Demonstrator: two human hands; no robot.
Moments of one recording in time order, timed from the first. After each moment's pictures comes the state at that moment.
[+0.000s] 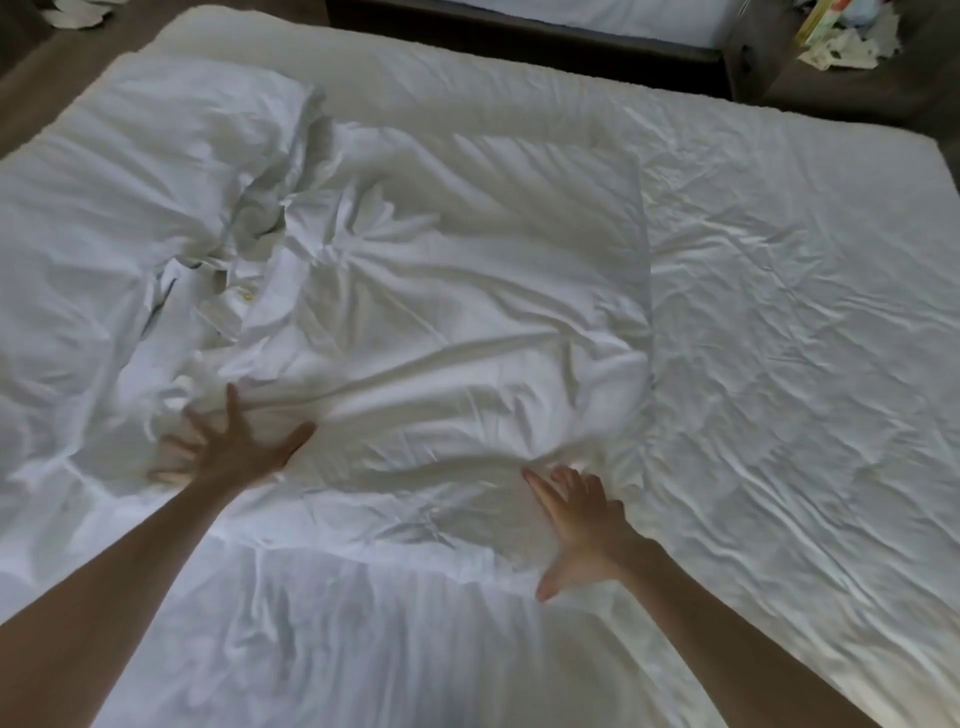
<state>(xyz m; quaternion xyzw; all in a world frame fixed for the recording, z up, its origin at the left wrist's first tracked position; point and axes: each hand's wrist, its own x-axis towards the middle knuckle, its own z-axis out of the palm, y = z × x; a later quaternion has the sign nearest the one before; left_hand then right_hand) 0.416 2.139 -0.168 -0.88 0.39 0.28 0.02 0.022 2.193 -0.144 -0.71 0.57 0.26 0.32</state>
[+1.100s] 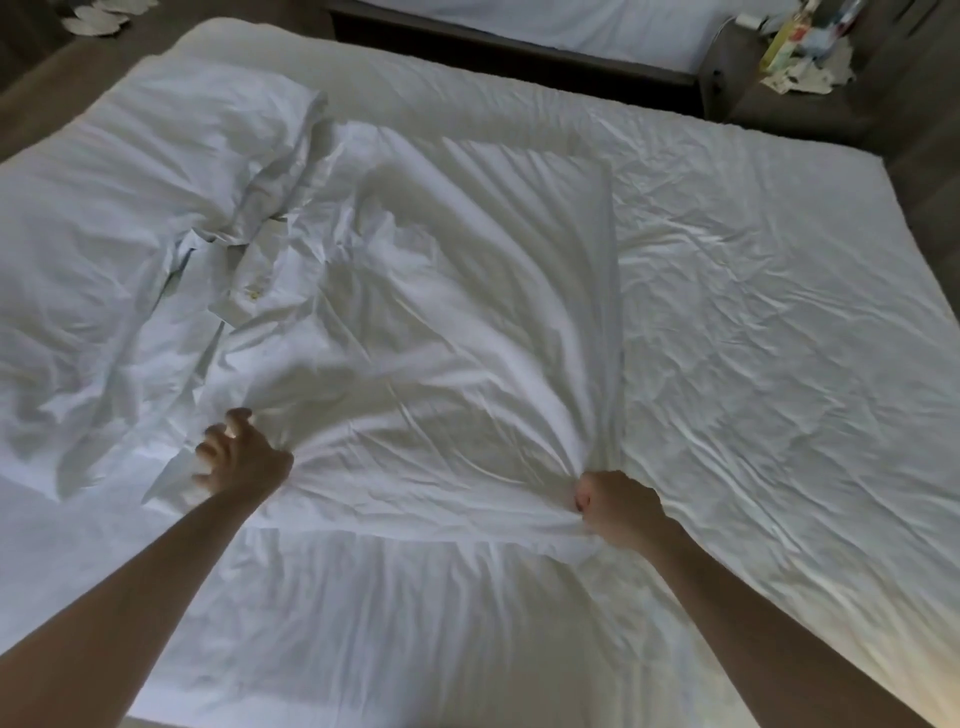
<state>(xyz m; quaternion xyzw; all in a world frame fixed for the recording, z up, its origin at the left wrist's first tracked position) 0.353 2.232 -0.132 -0.90 0.35 0.26 -0.07 -0.039 2.247 -0.110 -0.66 0.67 0.19 0.26</state>
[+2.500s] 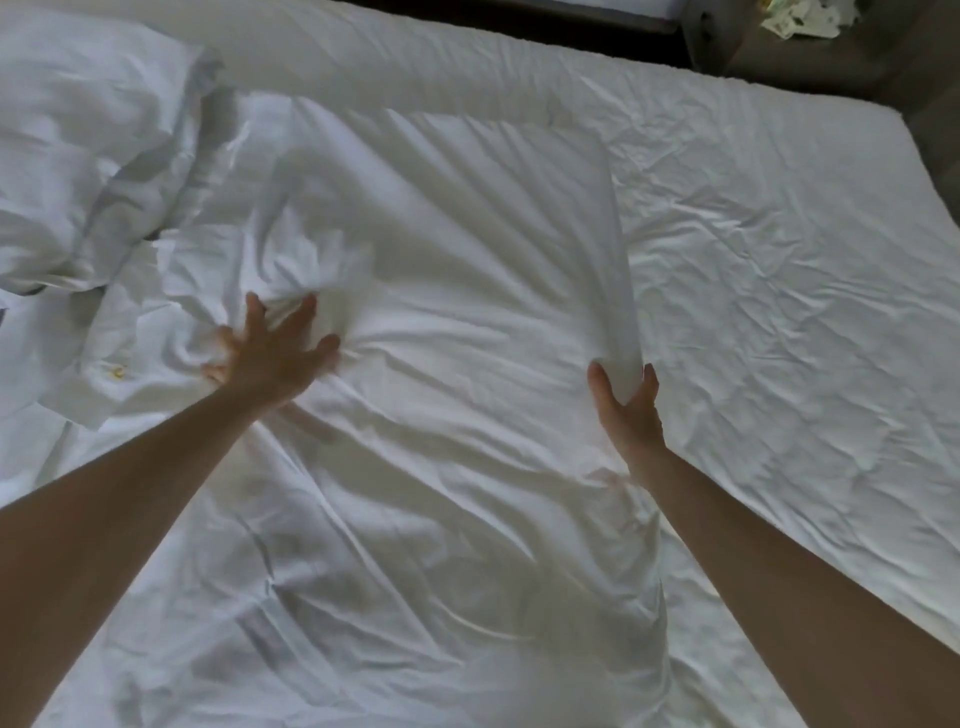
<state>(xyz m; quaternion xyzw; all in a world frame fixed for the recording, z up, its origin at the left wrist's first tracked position) 0.332 1.972 -0.193 -0.76 0.60 0.24 0.03 -0.049 2.050 -0.192 -0.32 0.83 -0.26 0.38</state>
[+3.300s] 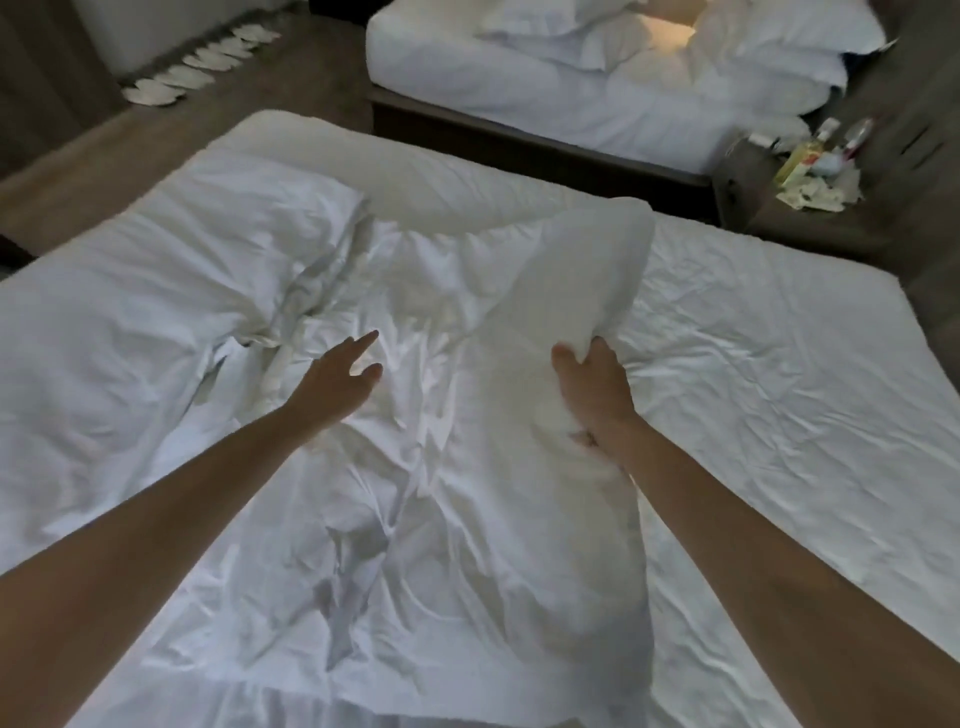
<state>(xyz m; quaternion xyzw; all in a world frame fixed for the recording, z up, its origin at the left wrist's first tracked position) 0.348 2.040 -0.026 -0.74 0.55 0.34 -0.17 0.079 2.021 0.011 -0.52 0.73 -0.28 0.35</state>
